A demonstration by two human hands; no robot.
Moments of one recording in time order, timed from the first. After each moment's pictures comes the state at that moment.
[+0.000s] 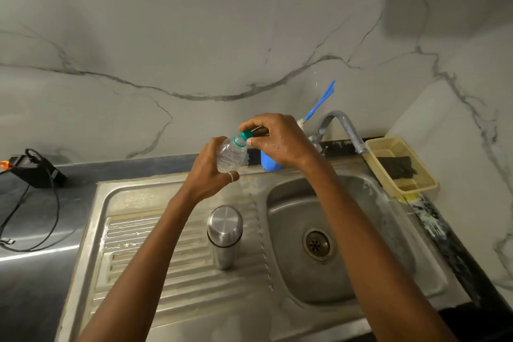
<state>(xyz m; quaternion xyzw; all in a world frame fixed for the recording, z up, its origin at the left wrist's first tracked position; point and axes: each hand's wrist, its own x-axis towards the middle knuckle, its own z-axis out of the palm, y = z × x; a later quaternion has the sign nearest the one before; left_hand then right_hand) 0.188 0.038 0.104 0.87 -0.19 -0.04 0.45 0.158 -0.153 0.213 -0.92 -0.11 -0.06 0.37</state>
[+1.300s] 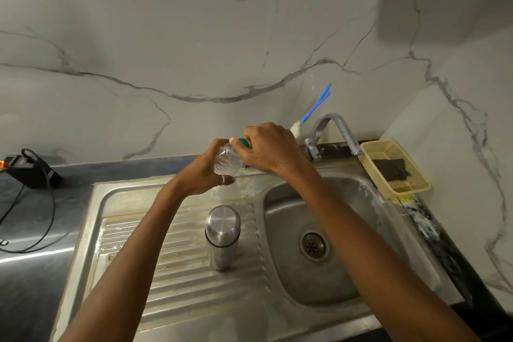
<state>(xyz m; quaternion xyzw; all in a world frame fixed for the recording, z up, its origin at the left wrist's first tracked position) 0.204 0.052 0.110 0.82 -0.29 -0.14 0.46 0.161 -0.137 0.198 -0.99 -0.09 -0.12 0.07</state>
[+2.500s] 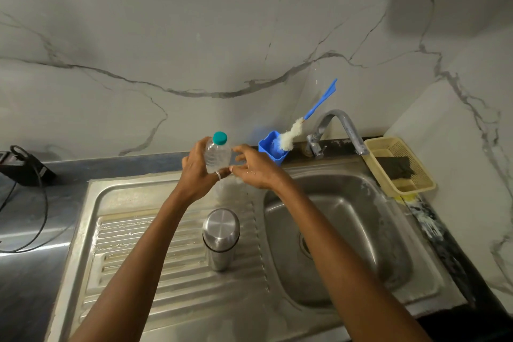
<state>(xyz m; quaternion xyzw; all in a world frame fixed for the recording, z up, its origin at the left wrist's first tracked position) 0.196 0.044 0.077 0.88 -0.12 -0.05 0.46 0.172 -0.131 0.130 -0.91 0.00 0.16 0.37</state>
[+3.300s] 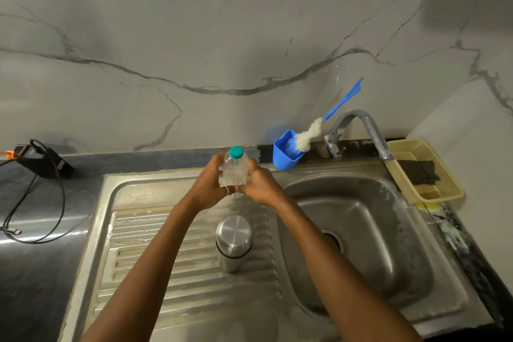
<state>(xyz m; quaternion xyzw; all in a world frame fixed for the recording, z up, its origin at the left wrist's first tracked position) 0.199 0.055 0.051 0.87 -0.14 -0.15 0.46 0.183 -0.114 0.053 -0.91 0.02 0.15 0.38</state>
